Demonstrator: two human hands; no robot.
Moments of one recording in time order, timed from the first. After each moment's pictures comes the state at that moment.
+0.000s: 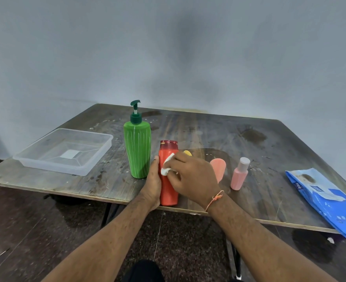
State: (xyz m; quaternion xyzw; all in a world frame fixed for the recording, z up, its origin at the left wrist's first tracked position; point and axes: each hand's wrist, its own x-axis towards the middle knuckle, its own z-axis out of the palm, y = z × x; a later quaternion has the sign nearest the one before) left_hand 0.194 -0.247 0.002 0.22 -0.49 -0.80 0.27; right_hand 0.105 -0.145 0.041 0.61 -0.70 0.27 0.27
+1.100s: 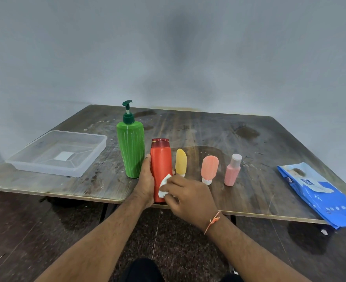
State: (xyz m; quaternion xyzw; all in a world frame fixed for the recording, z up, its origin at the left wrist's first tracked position) left_hand 0.194 -0.254 -0.001 0.23 -0.46 -0.83 0.22; right_hand 0.119 -0.111 -0.011 0.64 -0.67 0.30 0.22
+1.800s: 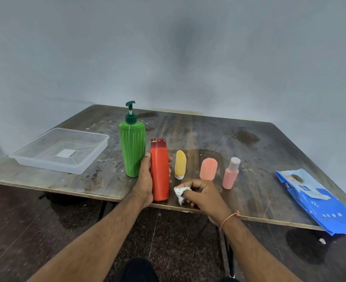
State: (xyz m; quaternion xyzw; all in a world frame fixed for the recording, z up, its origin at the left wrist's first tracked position) left_hand 0.192 -0.257 -0.008 0.17 -0.49 -0.81 0.28; right_hand 0.092 -0.084 0.000 0.39 -0.65 0.59 -0.28
